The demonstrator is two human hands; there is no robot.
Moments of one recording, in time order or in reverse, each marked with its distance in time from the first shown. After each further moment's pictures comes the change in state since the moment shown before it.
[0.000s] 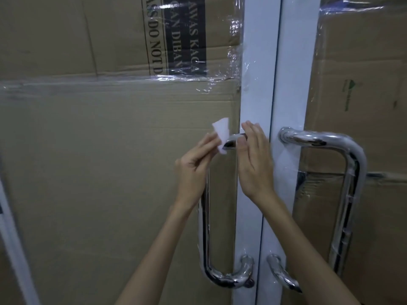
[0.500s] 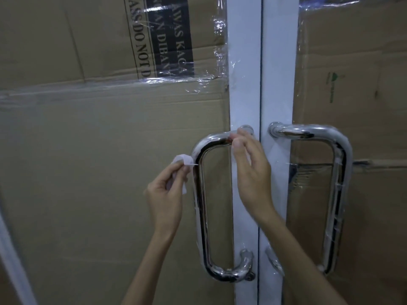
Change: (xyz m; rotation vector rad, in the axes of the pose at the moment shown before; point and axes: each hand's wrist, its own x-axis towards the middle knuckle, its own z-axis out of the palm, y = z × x) left_hand -0.041 0.017 -0.030 0.063 0.293 -0.248; right_hand -0.031 -0.037 -0.019 0.451 0.064 0.223
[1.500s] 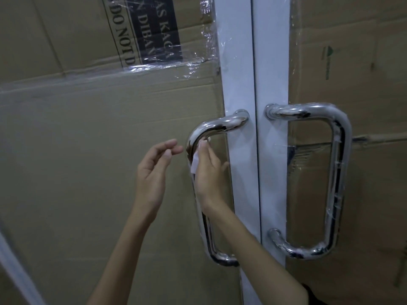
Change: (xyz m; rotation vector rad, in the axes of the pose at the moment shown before) left_hand 0.029 0.011 -0.021 0.086 -0.361 -0.006; right_hand -0.023 0.000 0.063 0.063 -0.129 0.435
